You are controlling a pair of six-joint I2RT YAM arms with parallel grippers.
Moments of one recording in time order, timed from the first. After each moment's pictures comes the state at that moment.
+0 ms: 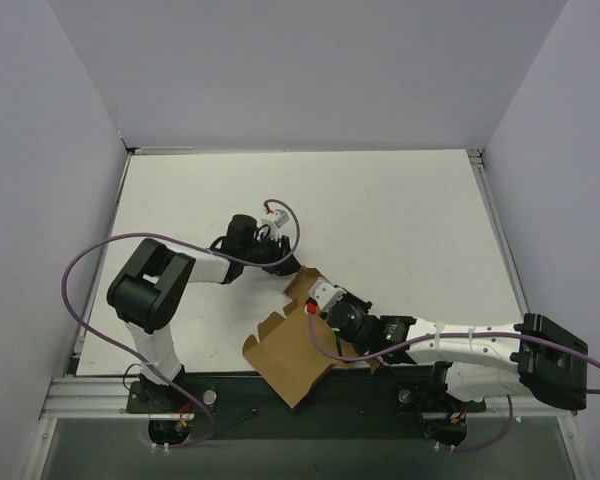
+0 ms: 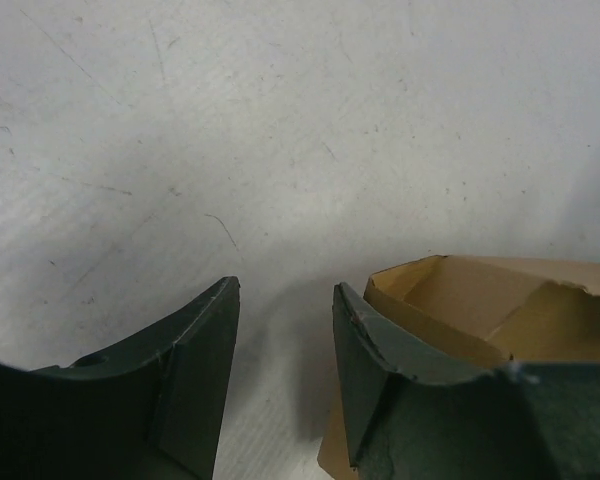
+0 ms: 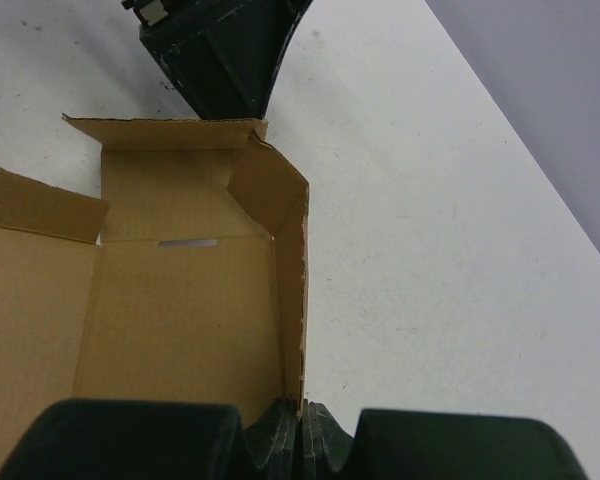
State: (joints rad) left arm -0.48 1.86 0.85 0.39 0.59 -0.29; right arm 1.19 1.18 0.47 0.03 0.74 -0.18
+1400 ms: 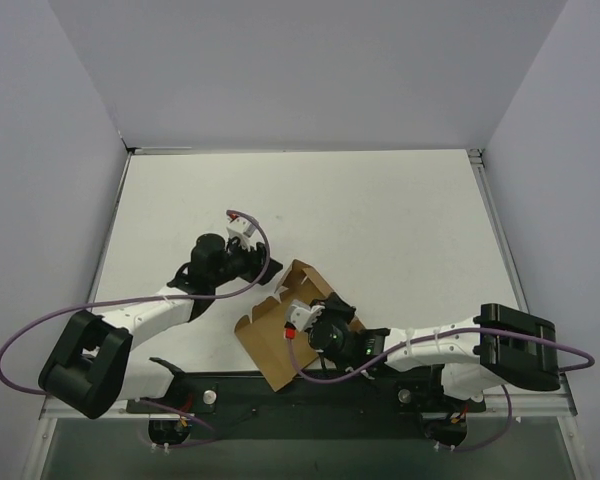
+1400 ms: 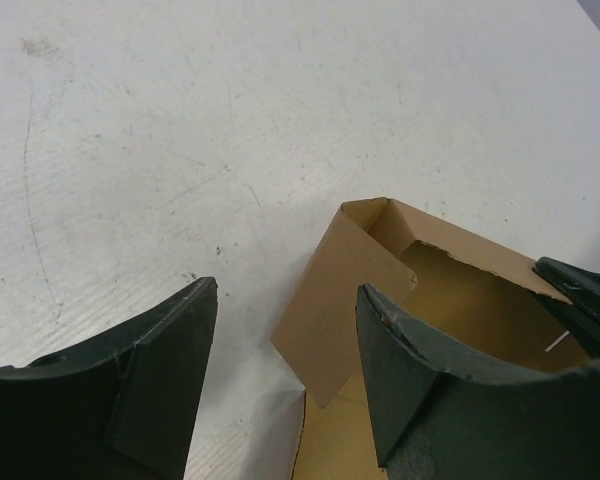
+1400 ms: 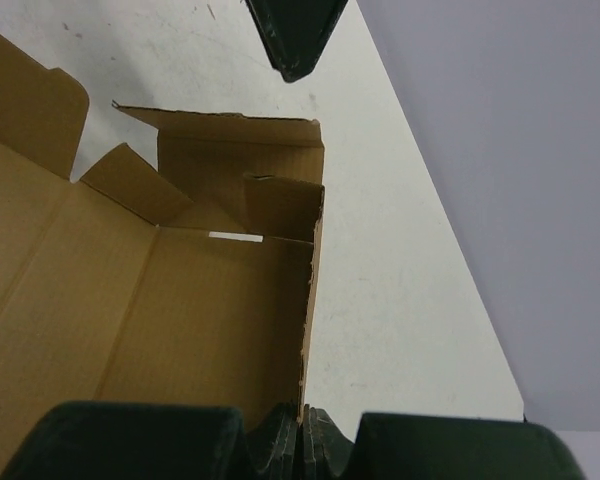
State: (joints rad) left arm -0.48 1.29 0.52 0.42 0.33 -0.30; right arm 1.33 1.36 0.46 0.26 0.94 -0.42
